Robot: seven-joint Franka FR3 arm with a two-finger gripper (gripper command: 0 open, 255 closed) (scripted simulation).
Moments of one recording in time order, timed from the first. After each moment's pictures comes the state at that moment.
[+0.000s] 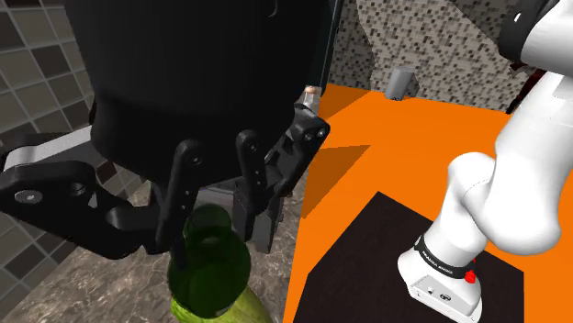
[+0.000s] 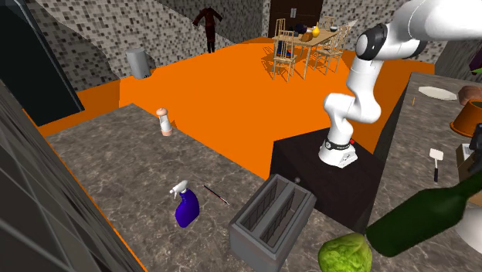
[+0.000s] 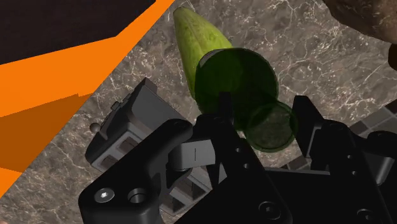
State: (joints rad) arm 0.57 0.05 0.67 -1.45 -0.12 1.55 1.48
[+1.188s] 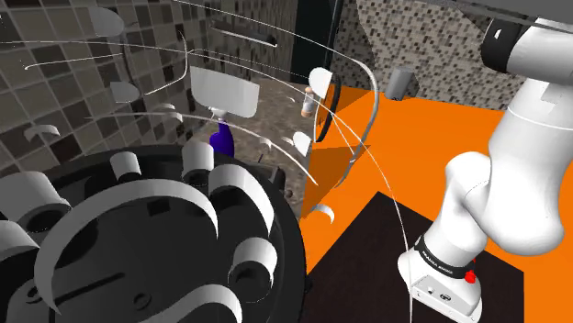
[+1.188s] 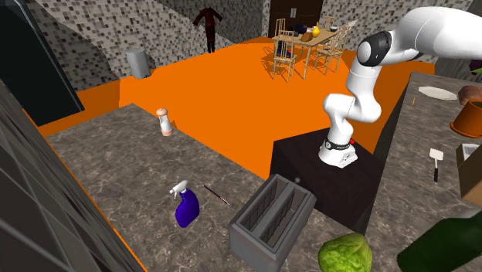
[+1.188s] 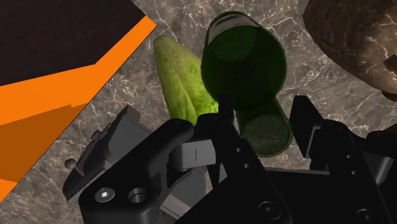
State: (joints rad) arm 0.64 0.14 0.71 -1.53 -0.19 1.69 1.62
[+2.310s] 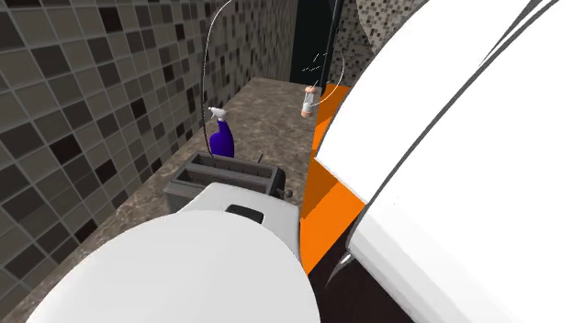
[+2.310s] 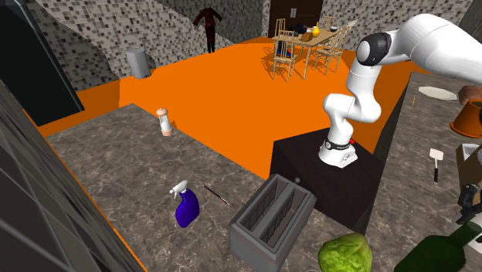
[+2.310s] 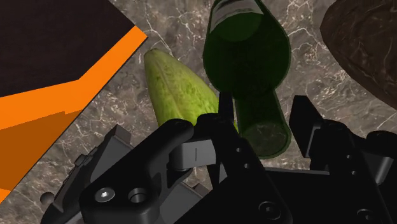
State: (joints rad) arm 0.63 0.13 0.71 -1.76 -0.19 1.92 1.64
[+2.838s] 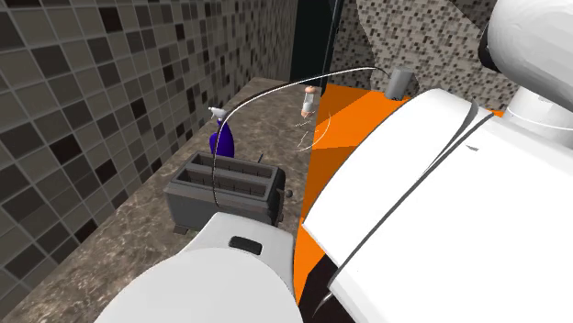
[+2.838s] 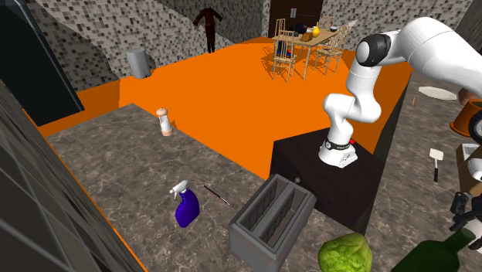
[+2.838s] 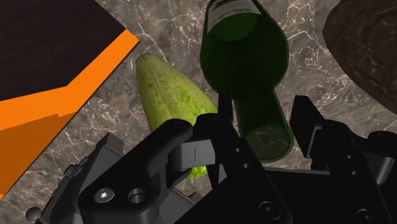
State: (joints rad) arm 0.63 0.14 0.70 -1.83 -0.21 2.01 1.66
